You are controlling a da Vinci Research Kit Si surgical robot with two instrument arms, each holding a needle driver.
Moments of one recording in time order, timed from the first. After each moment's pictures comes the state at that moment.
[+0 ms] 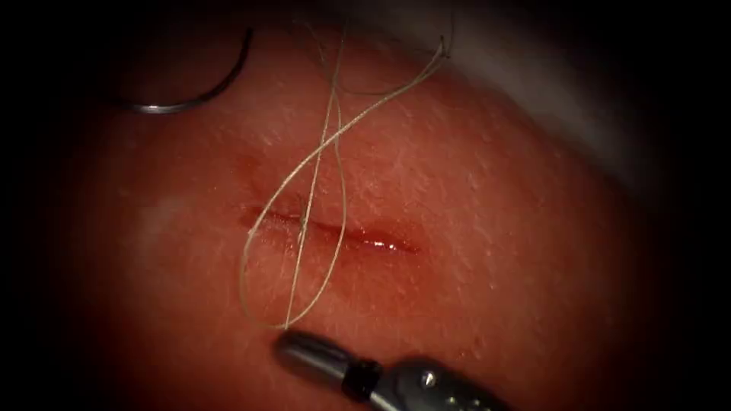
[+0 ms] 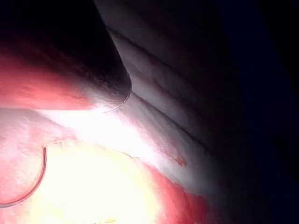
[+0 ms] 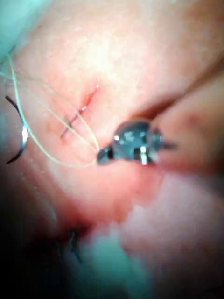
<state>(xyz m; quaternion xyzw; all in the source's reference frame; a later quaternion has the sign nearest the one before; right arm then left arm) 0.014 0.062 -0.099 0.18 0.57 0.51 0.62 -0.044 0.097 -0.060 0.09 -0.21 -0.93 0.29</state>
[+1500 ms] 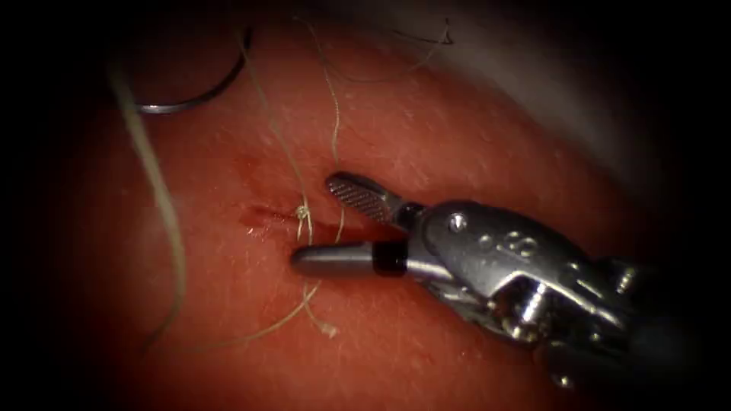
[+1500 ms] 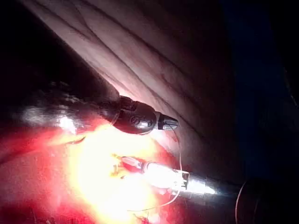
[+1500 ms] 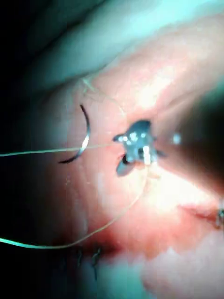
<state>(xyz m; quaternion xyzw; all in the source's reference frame) 0.013 0.075 -0.100 0.09 0.54 0.41 0.73 -0.030 0.085 -0.088 0.68 -0.04 -0.73 -0.06</state>
